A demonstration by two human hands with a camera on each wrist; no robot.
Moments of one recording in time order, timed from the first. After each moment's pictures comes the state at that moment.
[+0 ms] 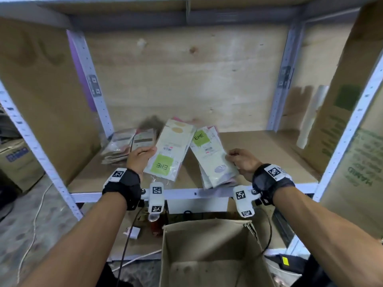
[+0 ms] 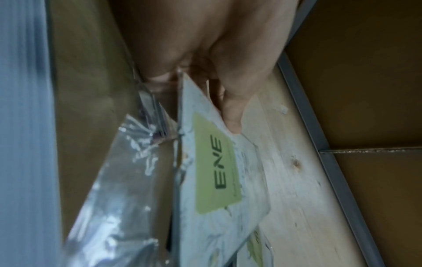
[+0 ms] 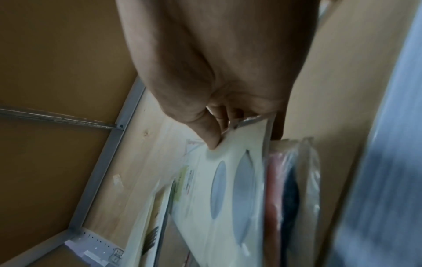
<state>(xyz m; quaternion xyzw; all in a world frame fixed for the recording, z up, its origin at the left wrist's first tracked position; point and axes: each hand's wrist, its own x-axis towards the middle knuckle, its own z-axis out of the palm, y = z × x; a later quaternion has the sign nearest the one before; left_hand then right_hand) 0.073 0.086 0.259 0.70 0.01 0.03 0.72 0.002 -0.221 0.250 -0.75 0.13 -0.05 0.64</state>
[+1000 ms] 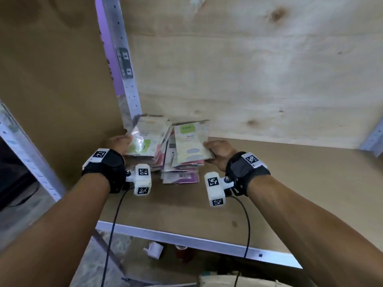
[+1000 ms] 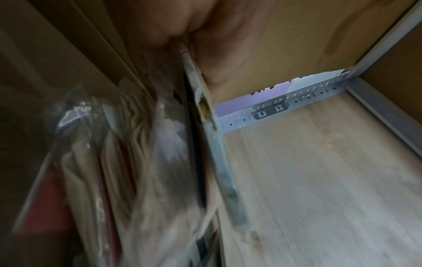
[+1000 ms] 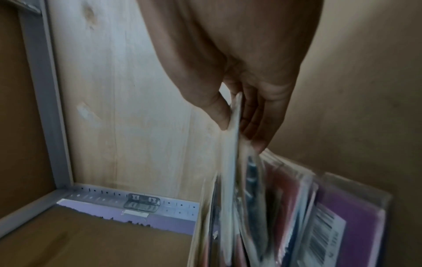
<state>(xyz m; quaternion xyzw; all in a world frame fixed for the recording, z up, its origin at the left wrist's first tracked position) 0.312 0.244 0.233 0.73 0.21 0.09 0.65 0.255 -0.043 0.246 -0.64 0.13 0.08 0.76</state>
